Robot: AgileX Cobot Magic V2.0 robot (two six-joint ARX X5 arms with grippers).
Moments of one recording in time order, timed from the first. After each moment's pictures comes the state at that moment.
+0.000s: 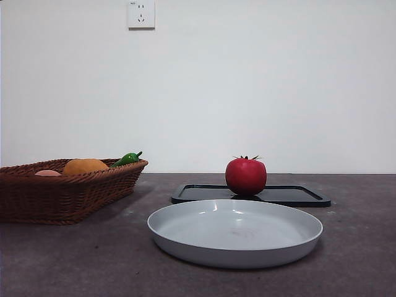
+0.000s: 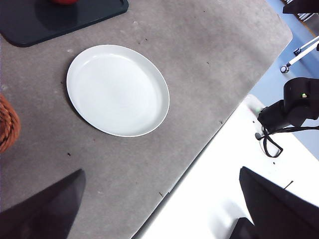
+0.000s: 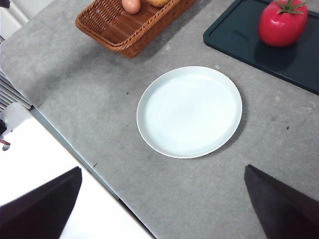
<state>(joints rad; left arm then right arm) -0.27 0.87 1.10 -1.11 0.70 0.17 0.36 0.61 0.98 -1.07 -0.44 0.01</state>
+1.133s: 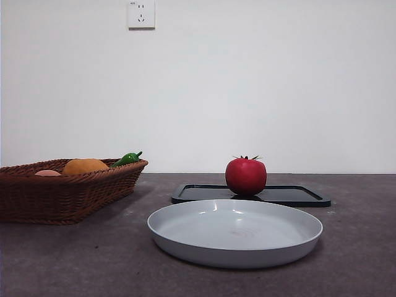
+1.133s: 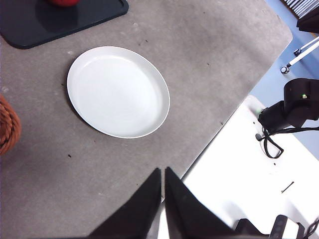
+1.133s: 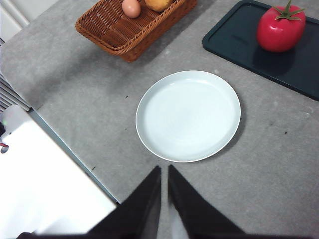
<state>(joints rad) -0.27 0.87 1.10 -1.10 0.70 0.17 0.36 0.61 0.98 -1.06 -0.44 0.00</state>
